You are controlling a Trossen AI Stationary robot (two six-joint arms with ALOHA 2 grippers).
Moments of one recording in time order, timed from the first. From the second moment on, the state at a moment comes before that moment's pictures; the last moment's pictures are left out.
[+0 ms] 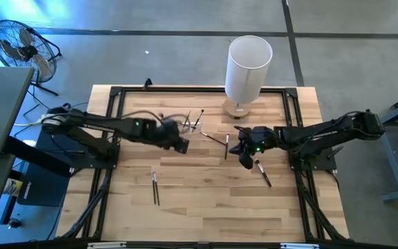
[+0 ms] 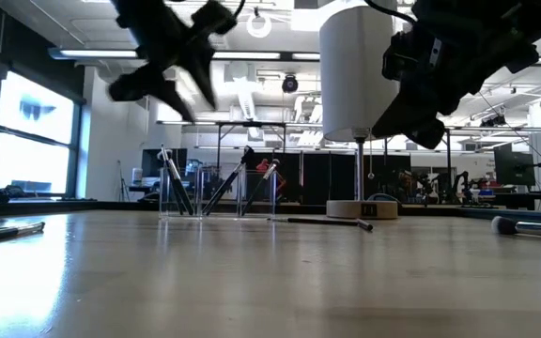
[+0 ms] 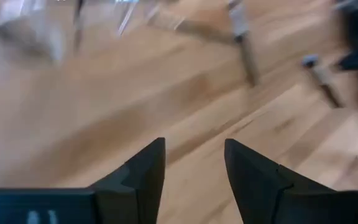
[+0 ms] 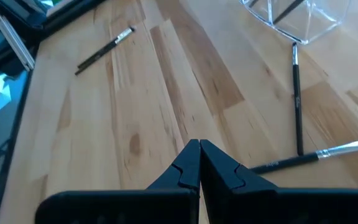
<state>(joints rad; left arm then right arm) -0.06 1.38 1.05 -0.61 -0.20 -1.22 0.00 1.17 0.51 0.07 -0.04 0.49</state>
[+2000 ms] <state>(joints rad) -0.27 1.34 0.78 -0.53 -0.09 -1.42 0.10 1.50 0.76 -0.62 0.03 0.81</state>
